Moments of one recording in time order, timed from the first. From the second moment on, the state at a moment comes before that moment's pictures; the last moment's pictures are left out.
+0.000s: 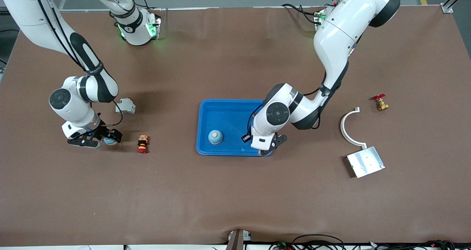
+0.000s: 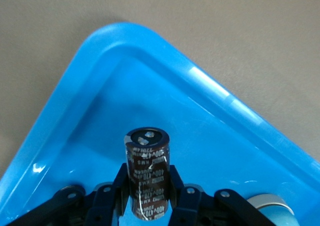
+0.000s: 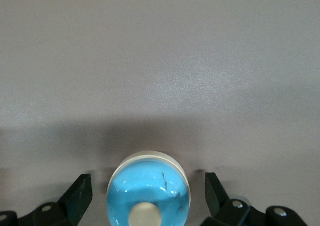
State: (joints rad) left arm -0.38 0.87 -0.33 -1.41 0.06 2.29 -1.24; right arm -0.16 0.49 0.05 -2.20 -0.13 2.84 0.13
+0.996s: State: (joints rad) left arm -0.40 0.89 -0.30 -1.41 0.06 2.29 -1.24; right arm -0.16 0.44 0.11 -2.18 -0.12 2.70 0.16
